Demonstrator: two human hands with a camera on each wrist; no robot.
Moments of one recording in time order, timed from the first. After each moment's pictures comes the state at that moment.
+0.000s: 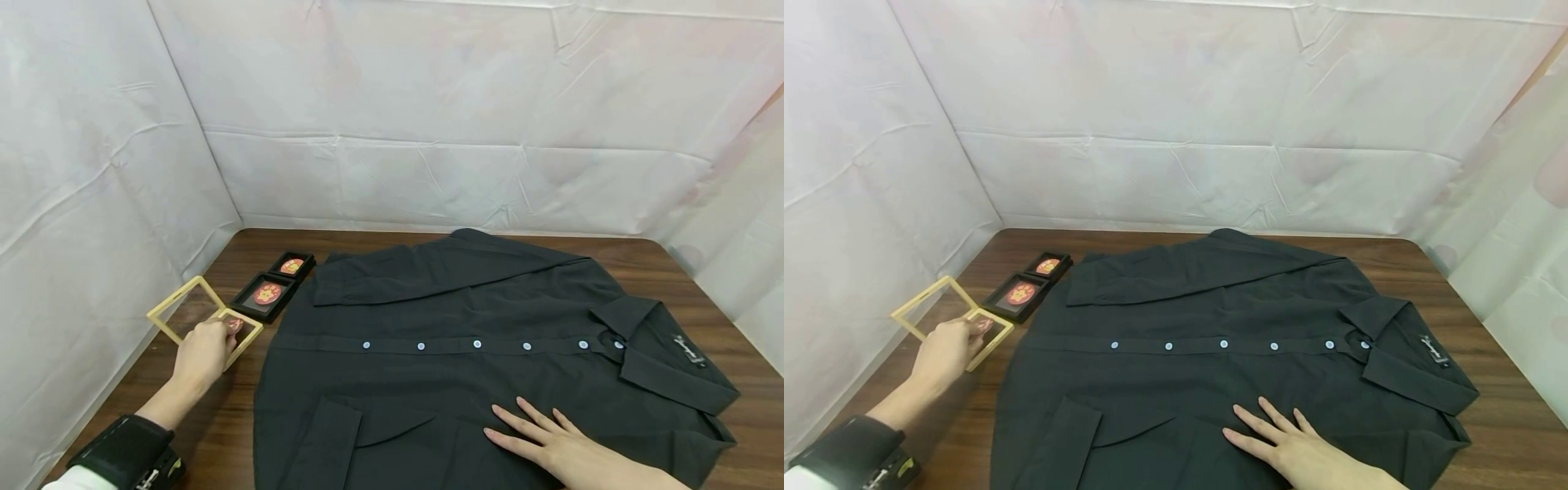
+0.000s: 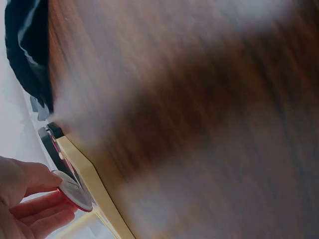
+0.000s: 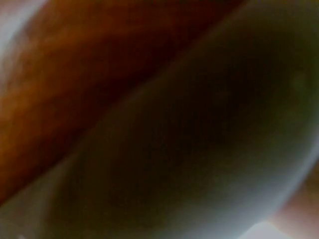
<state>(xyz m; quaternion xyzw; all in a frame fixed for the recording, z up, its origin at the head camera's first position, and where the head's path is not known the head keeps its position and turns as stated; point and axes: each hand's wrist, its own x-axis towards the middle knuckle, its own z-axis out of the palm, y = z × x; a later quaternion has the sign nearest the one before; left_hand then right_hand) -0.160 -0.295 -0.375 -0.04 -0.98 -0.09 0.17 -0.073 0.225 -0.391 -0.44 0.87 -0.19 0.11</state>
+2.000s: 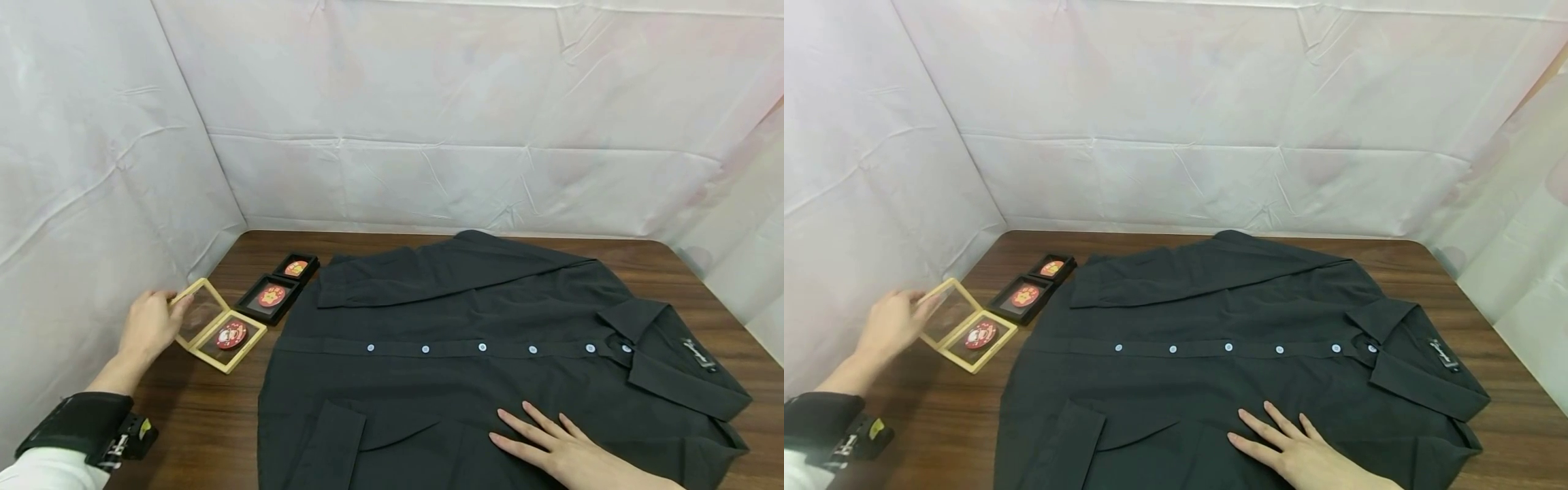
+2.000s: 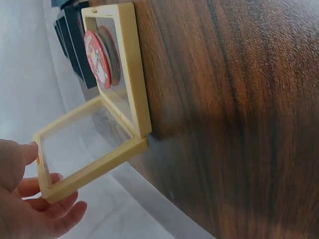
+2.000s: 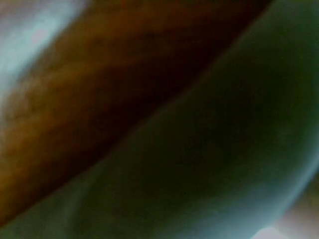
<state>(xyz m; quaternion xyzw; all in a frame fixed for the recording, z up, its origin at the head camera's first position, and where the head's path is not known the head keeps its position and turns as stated) -0.185 -0.372 -0.343 0.02 -0.96 -0.15 0.22 -0.074 0.227 -0.400 -0.45 0.87 -0.20 0.08</state>
